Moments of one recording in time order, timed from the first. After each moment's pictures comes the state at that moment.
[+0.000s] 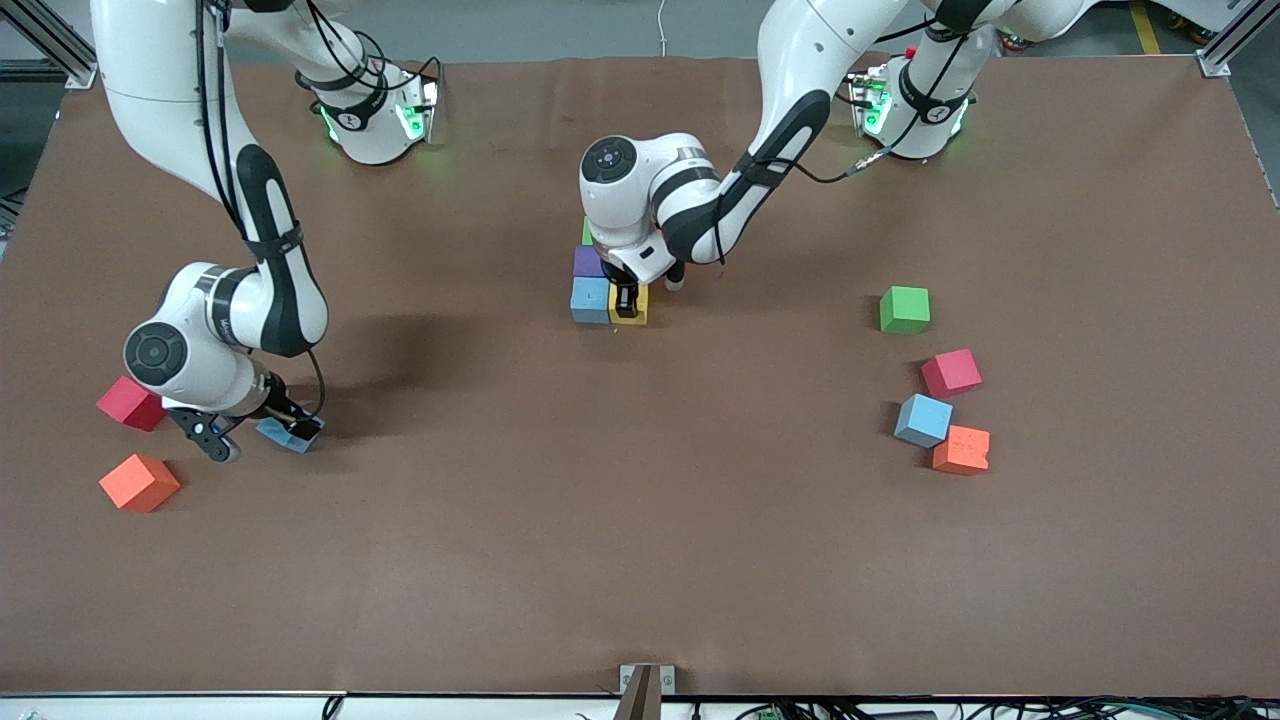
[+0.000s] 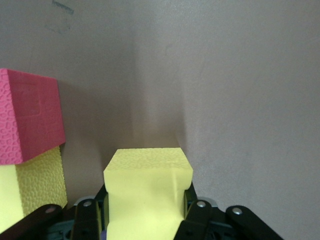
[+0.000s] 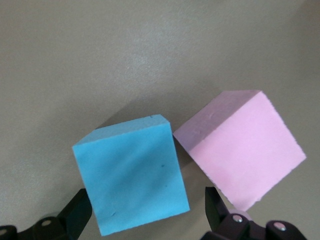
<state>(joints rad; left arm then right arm) -0.73 0.67 -0.30 -1.73 0.37 2.36 -2.72 0.41 0.54 -0.47 -2.02 0.22 2.42 0.54</state>
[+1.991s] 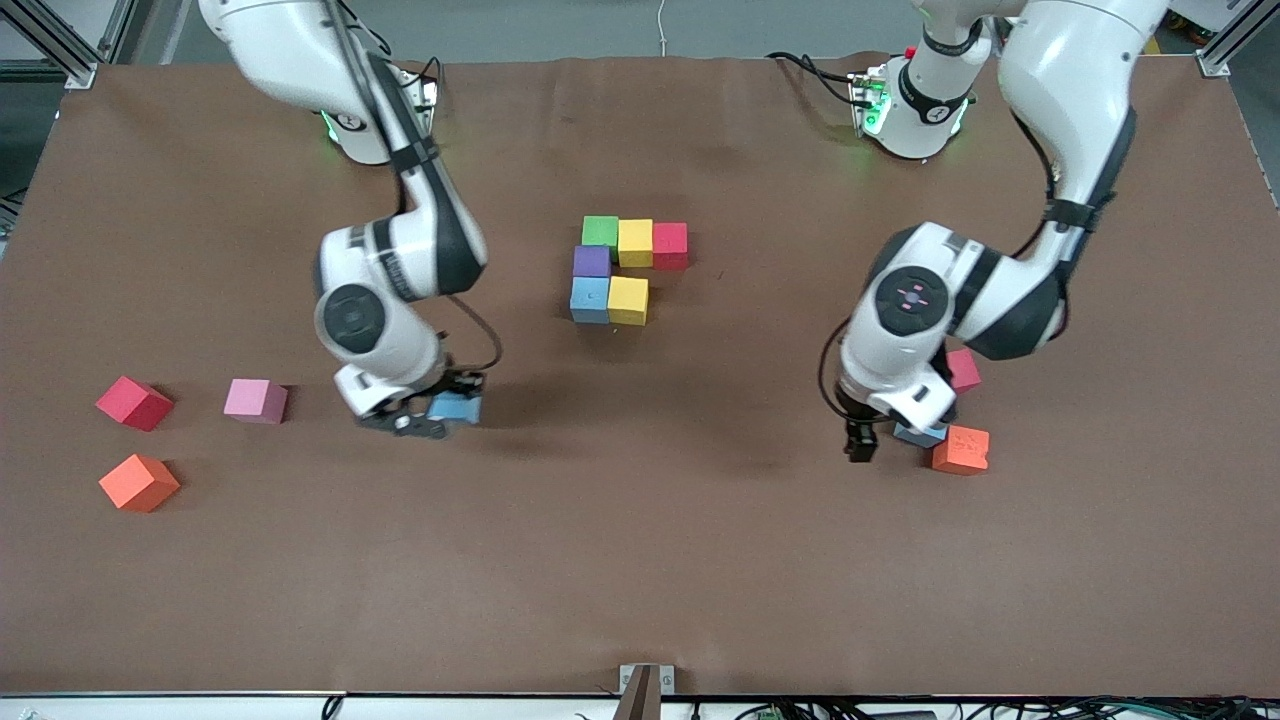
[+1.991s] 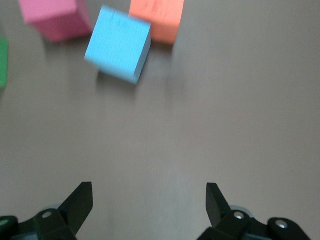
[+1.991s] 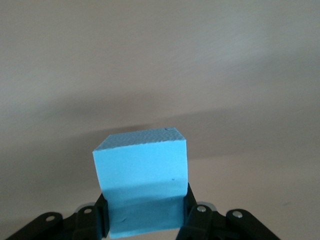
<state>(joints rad) 0.01 0.50 -0.42 -1.76 0.39 2.22 -2.11 0.82 0.47 -0.40 -1.84 0.28 2.19 0.43</state>
